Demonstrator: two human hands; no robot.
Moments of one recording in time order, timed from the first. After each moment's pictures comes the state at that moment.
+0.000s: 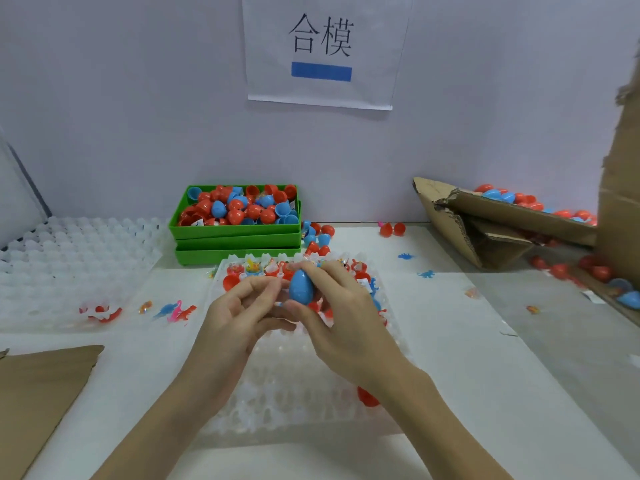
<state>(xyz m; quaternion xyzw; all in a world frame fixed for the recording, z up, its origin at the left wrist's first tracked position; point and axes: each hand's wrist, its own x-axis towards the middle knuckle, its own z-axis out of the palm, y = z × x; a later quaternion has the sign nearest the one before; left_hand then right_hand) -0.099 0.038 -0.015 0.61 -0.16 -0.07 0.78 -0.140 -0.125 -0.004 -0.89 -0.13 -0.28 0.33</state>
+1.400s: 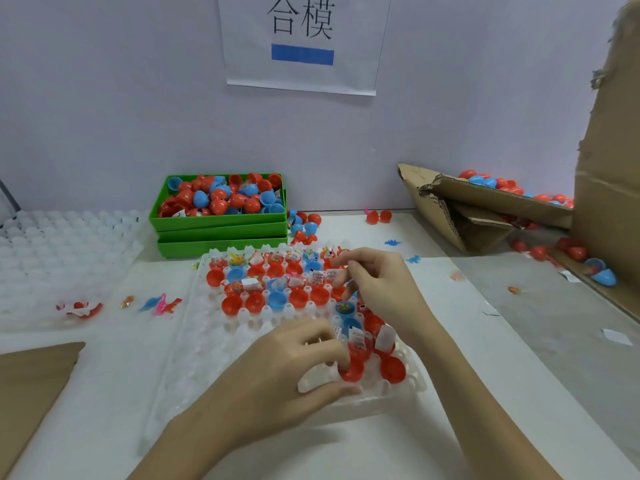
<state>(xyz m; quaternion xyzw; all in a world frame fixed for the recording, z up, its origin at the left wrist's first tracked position) -0.140 0.019 -0.020 0.78 -0.54 0.09 0.29 -0.130 -0.184 0.006 -0.82 0.08 -0.17 0.54</state>
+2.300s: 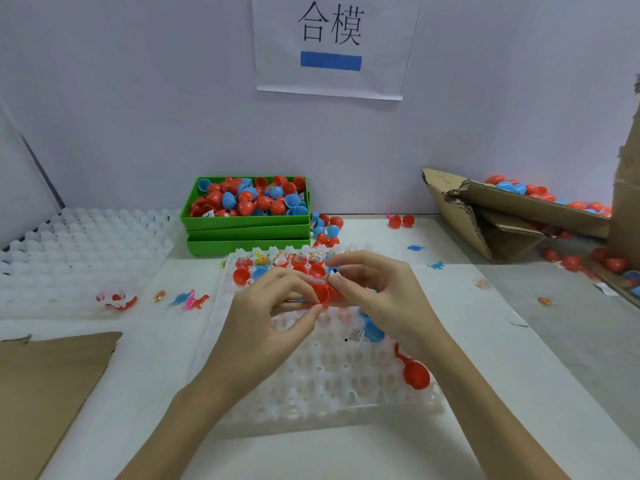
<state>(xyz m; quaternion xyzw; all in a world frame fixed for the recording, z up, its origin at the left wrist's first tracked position) -0.114 0.037 -0.004 0.79 -0.35 0.16 0.48 -0.138 -0.164 0.006 -0.78 -0.07 -0.15 0.61</state>
